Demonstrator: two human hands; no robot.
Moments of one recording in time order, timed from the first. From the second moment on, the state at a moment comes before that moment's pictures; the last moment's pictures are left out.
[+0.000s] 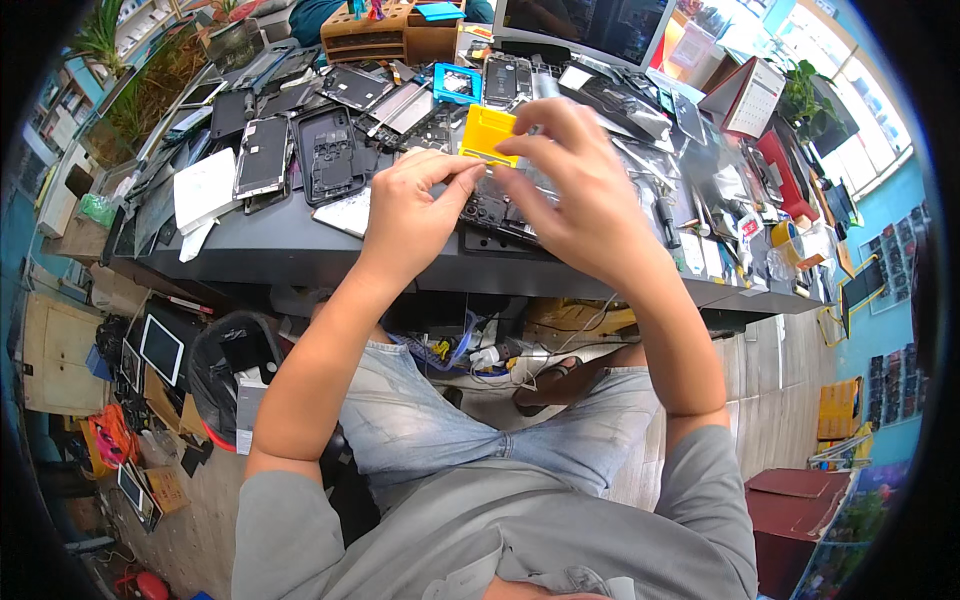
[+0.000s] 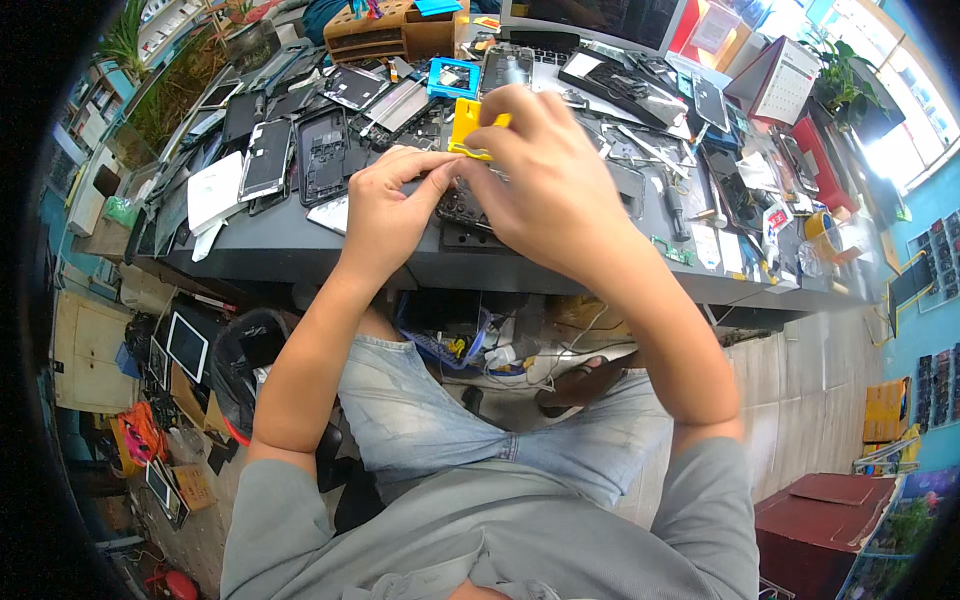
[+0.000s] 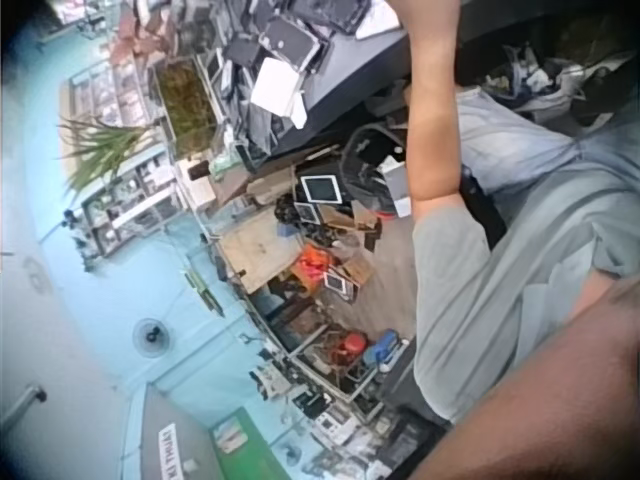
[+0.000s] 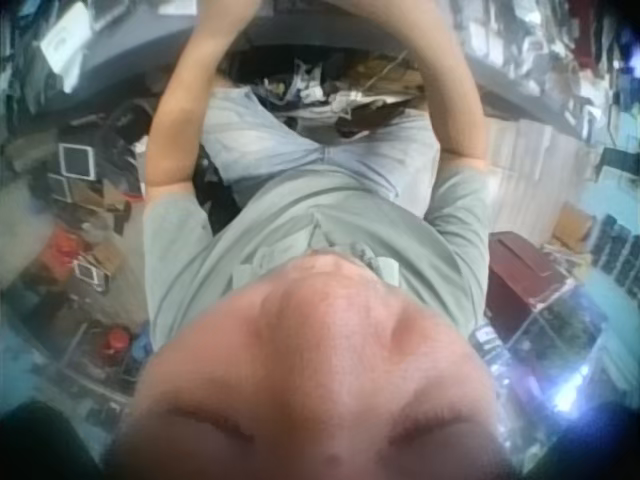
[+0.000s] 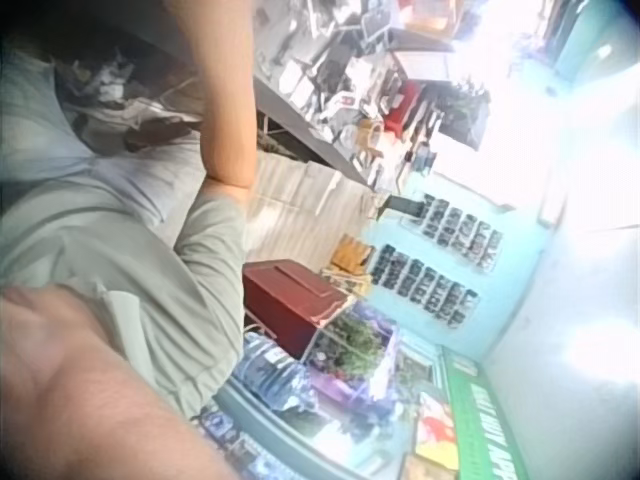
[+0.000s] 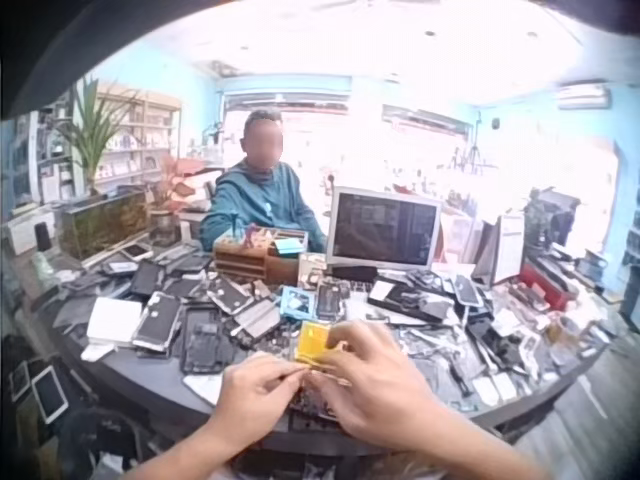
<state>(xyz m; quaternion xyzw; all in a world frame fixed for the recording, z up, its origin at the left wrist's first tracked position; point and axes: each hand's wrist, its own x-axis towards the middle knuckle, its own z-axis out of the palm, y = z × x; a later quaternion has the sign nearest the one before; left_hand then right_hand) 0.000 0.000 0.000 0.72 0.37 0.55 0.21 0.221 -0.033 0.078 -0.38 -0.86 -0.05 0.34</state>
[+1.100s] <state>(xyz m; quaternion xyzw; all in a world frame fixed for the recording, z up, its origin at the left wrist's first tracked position) 0.001 0.003 -0.009 0.74 0.37 0.53 0.20 0.234 -0.188 0.138 0.08 -0.71 0.44 0.54</state>
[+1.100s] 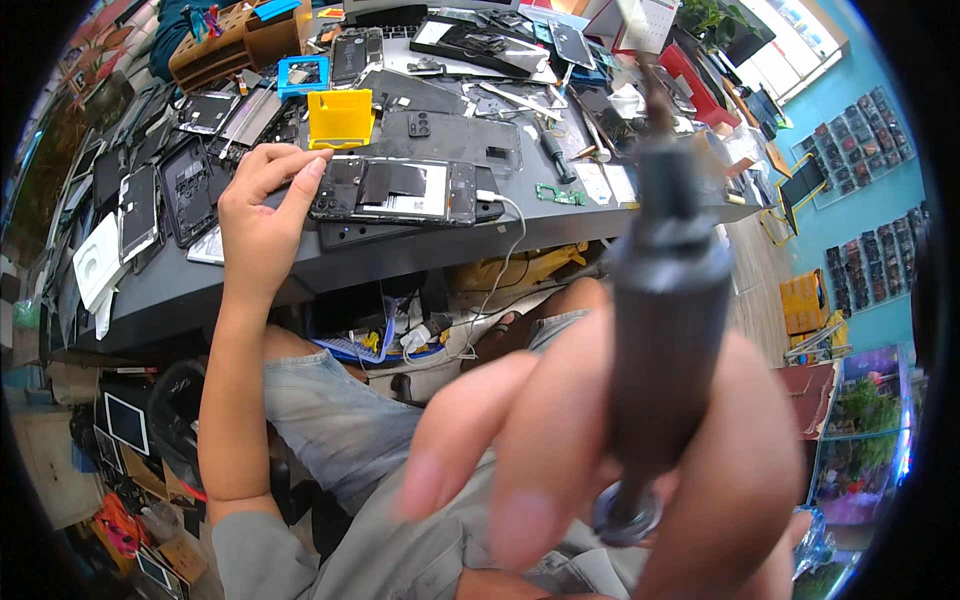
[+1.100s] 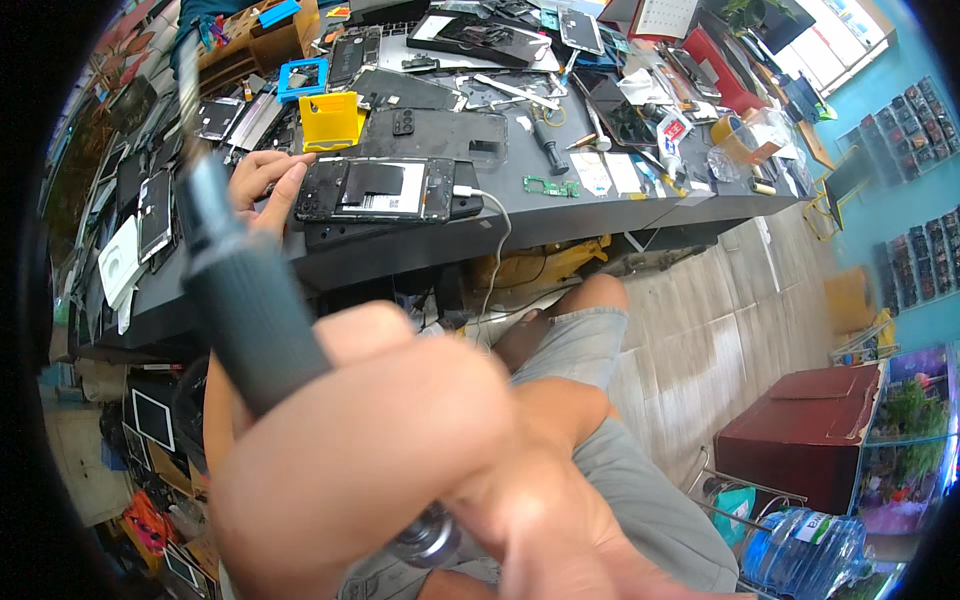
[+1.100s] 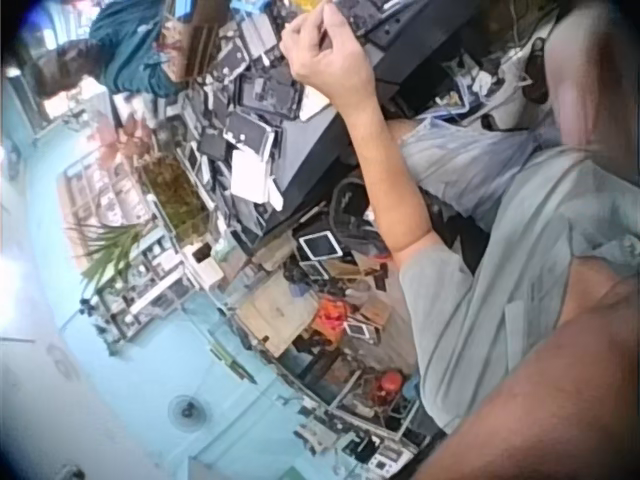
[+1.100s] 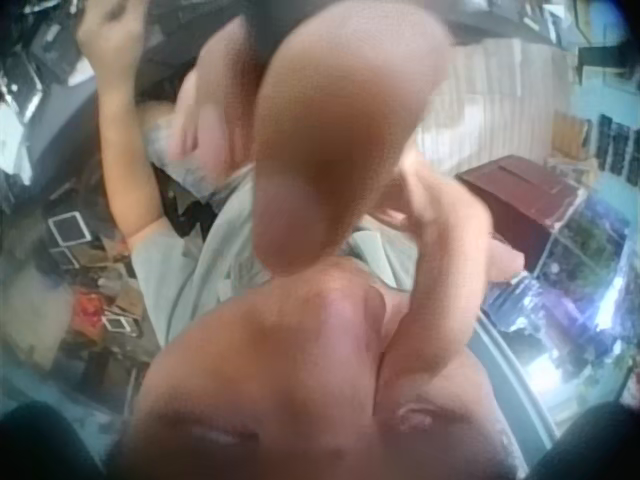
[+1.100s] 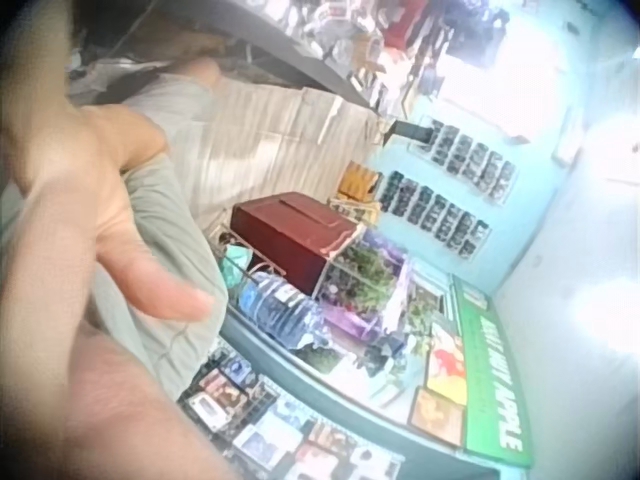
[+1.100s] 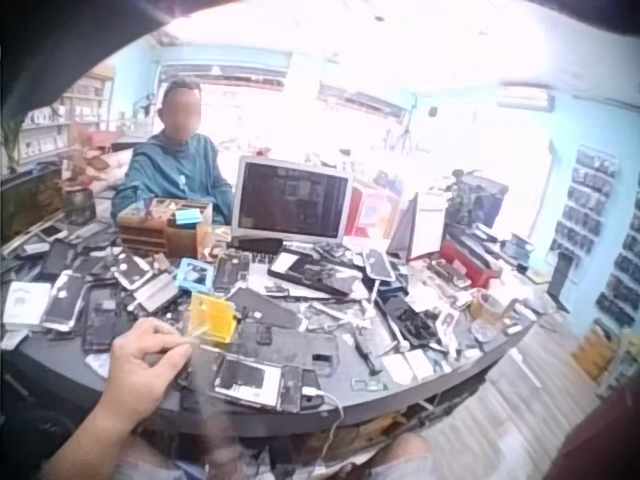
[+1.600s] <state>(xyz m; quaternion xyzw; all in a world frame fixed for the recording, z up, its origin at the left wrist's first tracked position) -0.005 0.006 -0.011 0.74 0.36 0.53 0.20 0.233 -0.185 0.146 0.08 -0.74 0.40 0.54</state>
